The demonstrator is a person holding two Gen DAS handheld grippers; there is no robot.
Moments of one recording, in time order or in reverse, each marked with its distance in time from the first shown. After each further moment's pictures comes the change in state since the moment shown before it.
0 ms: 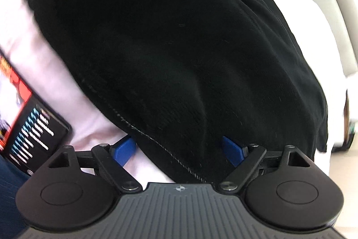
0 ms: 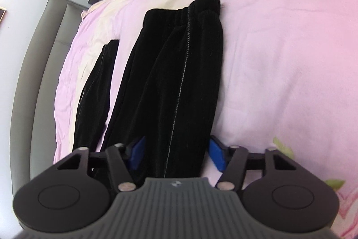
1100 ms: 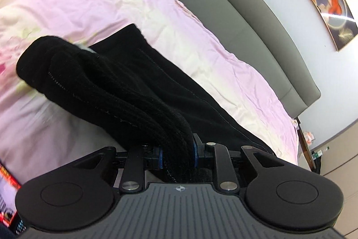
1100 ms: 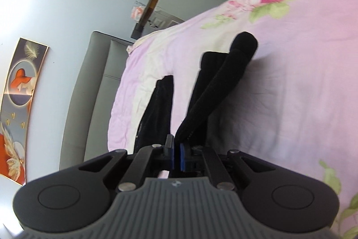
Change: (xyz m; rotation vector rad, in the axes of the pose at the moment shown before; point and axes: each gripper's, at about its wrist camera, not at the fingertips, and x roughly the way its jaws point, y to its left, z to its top) left arm -0.115 -0.046 -0.009 0.211 -0.420 -0.246; right arm -0.031 0.026 0.016 0.052 -0.146 0.303
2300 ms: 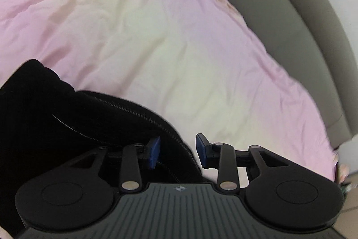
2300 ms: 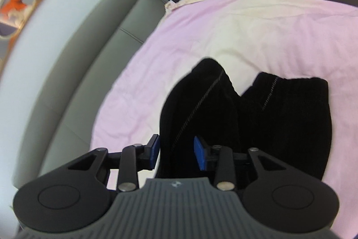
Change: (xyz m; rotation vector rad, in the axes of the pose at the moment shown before) left arm 0.258 -0.031 0.195 -0.175 0.088 0.183; right arm 0.364 0.191 -0.004 -0.318 0.093 -0.015
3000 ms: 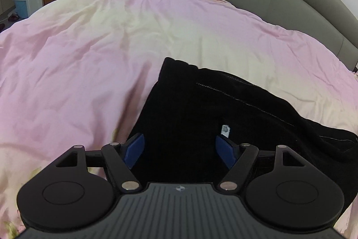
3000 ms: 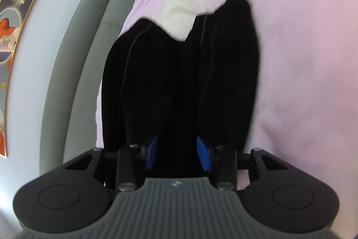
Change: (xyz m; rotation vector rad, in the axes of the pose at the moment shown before) left arm -0.115 0.078 -0.058 0.518 -0.030 0.153; right arm -0.043 -0.088 -0.077 0.201 0.127 0.034
